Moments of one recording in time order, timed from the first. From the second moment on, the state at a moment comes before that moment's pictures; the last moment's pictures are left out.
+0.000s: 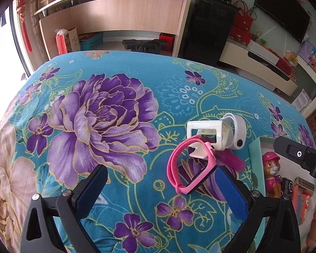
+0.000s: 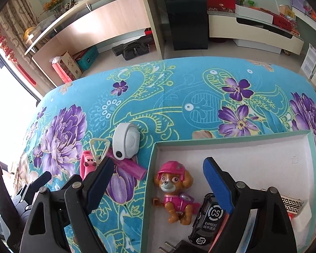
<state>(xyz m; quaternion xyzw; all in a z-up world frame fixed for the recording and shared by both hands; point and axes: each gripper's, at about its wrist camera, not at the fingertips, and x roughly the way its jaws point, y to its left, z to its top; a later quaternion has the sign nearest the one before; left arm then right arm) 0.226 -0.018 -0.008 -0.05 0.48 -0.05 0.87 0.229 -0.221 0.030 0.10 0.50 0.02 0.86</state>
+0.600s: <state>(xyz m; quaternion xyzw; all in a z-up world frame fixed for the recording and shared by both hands) 0.240 -0.042 -0.033 -0.03 0.49 -0.07 0.87 0.236 -0.222 0.020 0.09 0.53 0.02 0.84</state>
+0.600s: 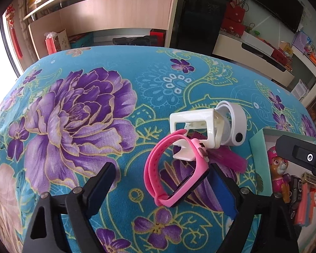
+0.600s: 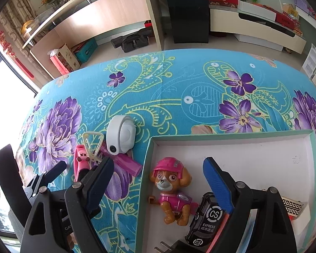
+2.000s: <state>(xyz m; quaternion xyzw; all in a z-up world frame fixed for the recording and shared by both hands) 0.241 0.011 -0.026 -0.13 0.47 -0.06 0.87 0.324 -0.159 -0.017 0.02 0.60 0.05 0.80</state>
